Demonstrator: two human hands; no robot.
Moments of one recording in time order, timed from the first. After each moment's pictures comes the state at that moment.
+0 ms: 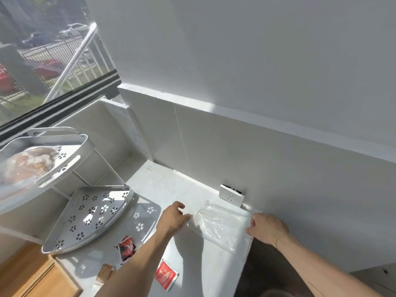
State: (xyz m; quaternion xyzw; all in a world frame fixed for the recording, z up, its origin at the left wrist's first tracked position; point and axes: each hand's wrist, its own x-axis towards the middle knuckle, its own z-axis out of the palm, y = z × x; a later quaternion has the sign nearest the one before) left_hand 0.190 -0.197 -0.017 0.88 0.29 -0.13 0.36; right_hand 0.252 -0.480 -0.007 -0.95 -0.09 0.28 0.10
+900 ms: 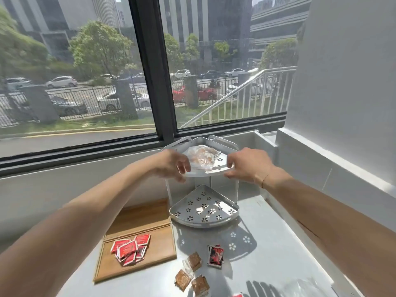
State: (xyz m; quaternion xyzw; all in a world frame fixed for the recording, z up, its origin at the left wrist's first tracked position) left_hand -0.007 -0.003 0.282 0.93 0.31 -0.01 0.21; right_hand 0.207 -0.137 0.264 -0.78 -0.61 -0.08 0.03
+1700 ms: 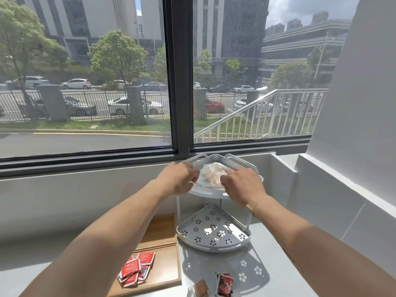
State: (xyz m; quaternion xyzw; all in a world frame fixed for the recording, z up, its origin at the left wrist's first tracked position) left_hand -0.006 0.051 0.248 0.95 0.28 0.07 -0.08; right_hand 0.167 -0.074 0.243 -0.74 -0.65 -0.18 0.02
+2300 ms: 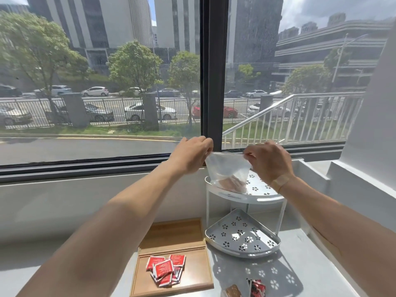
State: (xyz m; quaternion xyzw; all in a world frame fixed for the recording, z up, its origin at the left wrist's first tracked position) left_hand -0.073 0.067 0.327 0.93 0.29 0.22 -0.11; right_hand 0.118 -0.055 0.315 -0.73 -0.59 -0.25 0.25
